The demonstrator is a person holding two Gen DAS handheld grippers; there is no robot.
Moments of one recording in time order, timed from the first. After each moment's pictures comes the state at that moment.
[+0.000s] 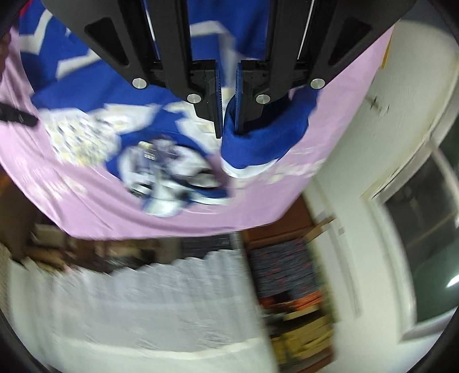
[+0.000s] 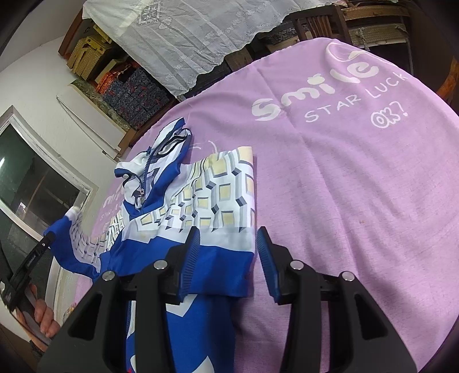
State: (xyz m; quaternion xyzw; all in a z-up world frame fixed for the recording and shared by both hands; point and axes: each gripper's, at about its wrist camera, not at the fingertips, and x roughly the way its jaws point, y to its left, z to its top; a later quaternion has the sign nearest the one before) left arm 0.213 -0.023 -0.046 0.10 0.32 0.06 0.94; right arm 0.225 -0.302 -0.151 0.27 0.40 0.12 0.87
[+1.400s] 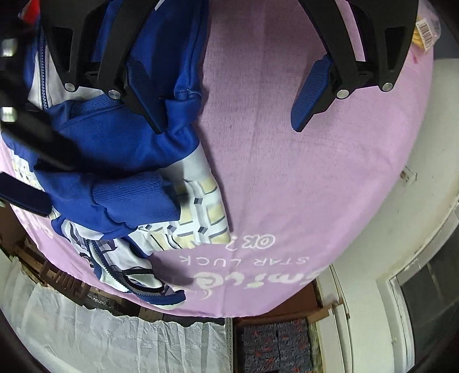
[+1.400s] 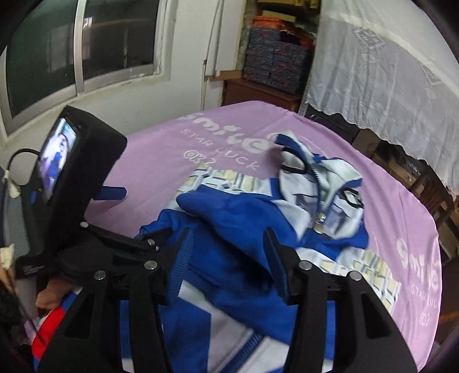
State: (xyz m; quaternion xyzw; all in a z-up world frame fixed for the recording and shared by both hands) left arm 0.223 0.119 -0.143 -0.02 0.47 0.05 0.88; right arm 0.216 0.003 -0.087 -0.18 0.34 0.27 0.88
